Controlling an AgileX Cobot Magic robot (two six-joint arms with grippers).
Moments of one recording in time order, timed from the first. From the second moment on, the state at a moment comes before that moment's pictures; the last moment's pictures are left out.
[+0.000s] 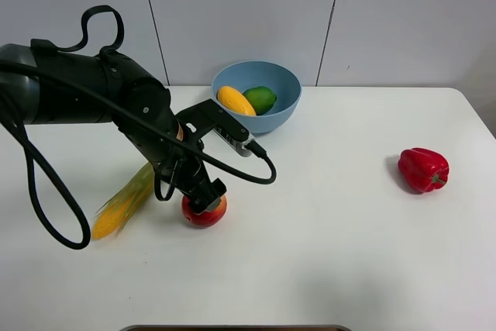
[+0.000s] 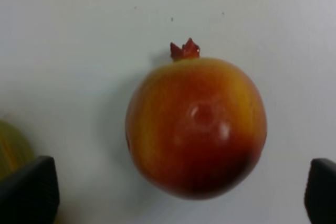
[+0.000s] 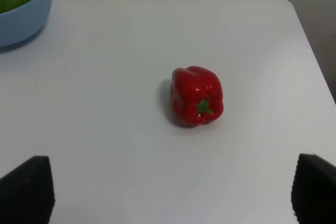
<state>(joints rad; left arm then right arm) -0.79 1.77 -1.07 0.08 0.62 0.06 0.00 0.00 -0.57 0.01 1.10 0.00</state>
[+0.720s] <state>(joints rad) -0.79 1.90 -1.07 0.07 0.55 0.06 0.00 0.00 -0.57 0.01 1.10 0.00</state>
